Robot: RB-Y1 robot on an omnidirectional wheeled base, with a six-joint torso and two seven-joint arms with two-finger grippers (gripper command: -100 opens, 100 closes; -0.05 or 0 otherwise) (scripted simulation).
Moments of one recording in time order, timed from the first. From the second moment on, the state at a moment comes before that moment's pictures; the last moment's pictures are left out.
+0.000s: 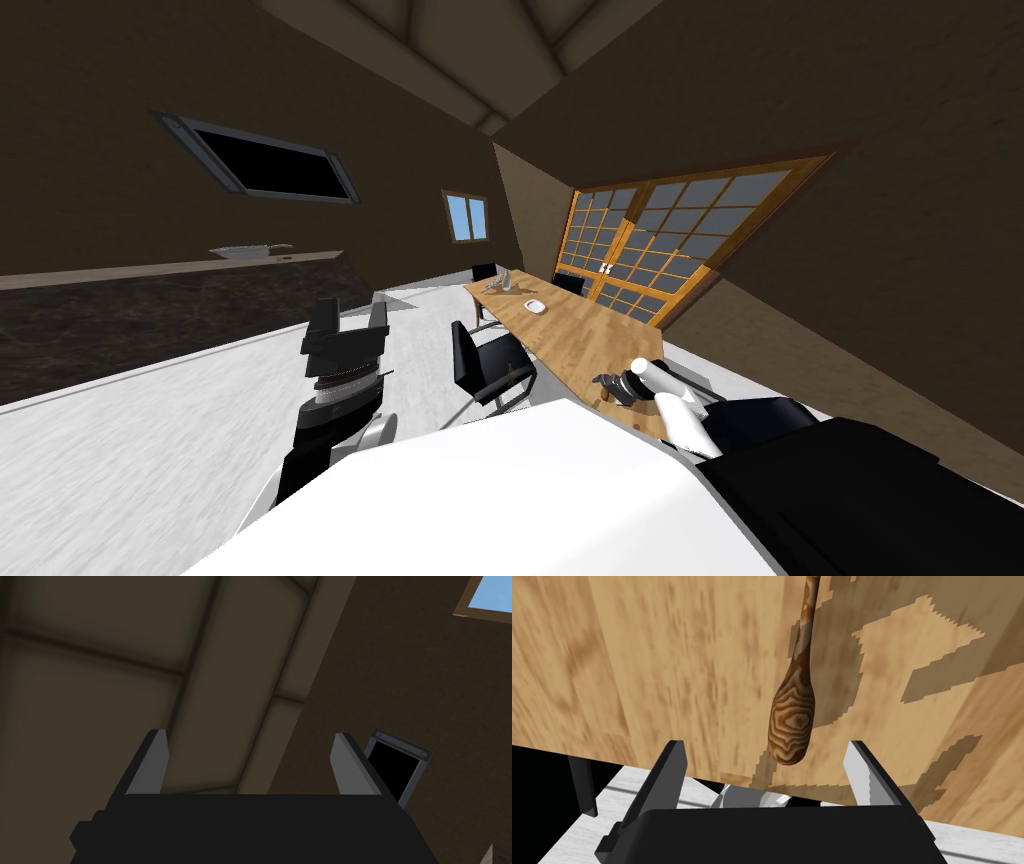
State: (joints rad) left arm 0.50 0.02 0.00 -2.29 -0.10 -0.62 0.14; right arm 0.10 -0.49 -0.68 -1.13 -0.66 1.33 -1.68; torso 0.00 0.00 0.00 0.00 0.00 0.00
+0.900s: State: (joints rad) left arm 0.50 0.02 0.00 -2.29 -0.10 -0.62 0.14; right arm 0.07 -0.45 -0.67 -1.08 -0.61 1.26 -1.75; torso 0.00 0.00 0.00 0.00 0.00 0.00
